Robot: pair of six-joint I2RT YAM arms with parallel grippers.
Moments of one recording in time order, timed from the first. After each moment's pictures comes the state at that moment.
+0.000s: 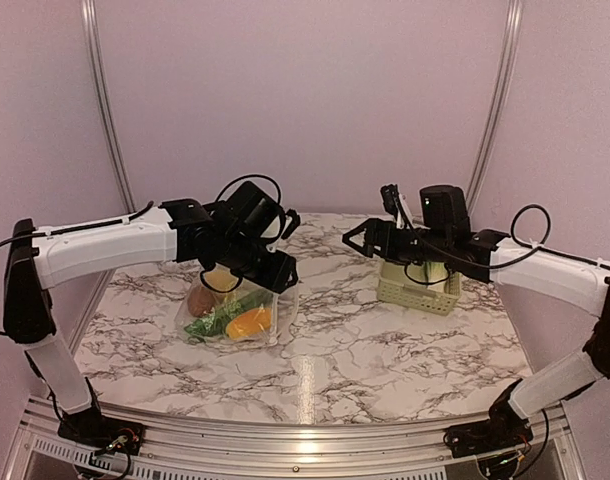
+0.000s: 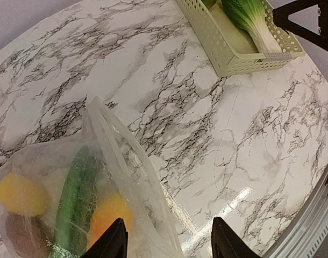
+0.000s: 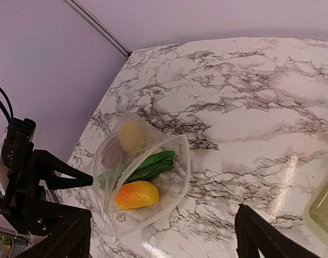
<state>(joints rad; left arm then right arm) -0.91 1.70 1.48 -0.63 -0.06 -0.30 0.58 1.37 1.02 -0.07 -0.32 0.53</state>
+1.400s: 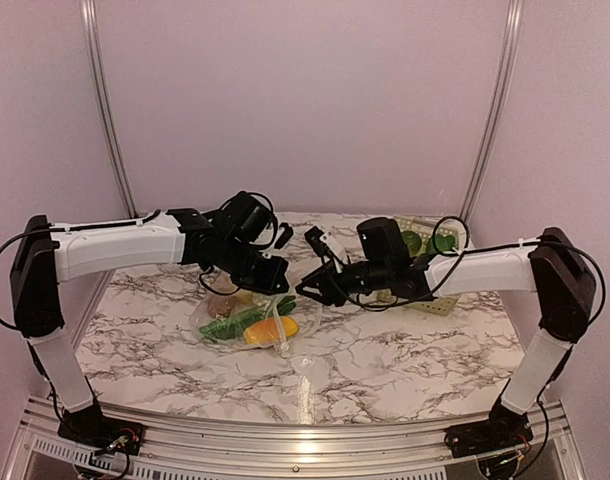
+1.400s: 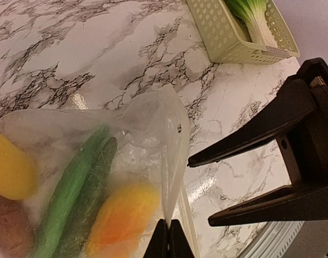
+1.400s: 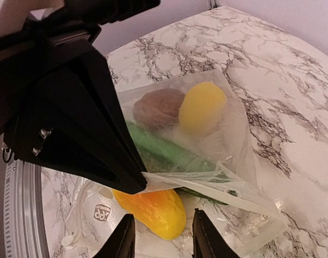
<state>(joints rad) -0.85 1.80 1.44 -0.56 0.14 -0.41 0.75 1.71 1.04 0.18 -0.49 0.09</state>
